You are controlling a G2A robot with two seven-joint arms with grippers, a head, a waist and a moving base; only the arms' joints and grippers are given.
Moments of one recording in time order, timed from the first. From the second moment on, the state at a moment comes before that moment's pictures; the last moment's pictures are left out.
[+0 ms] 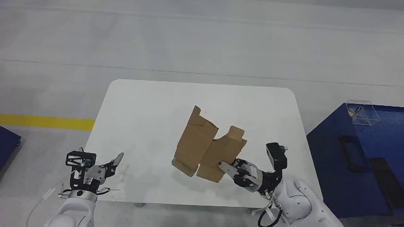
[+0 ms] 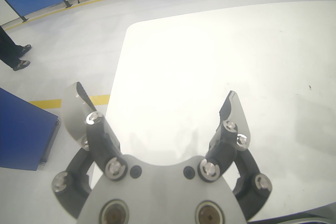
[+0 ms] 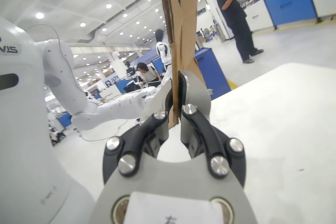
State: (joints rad) left arm 1.73 -1.15 -1.60 -1.80 1.33 0.00 0.00; right arm -1.41 -1.03 1.15 -1.68 -0.27 -1.01 0.16
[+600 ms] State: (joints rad) left arm 1.73 -1.15 -1.60 -1.80 1.33 0.00 0.00; right arm -1.43 -1.00 1.07 -1.81 0.22 -0.92 0.36
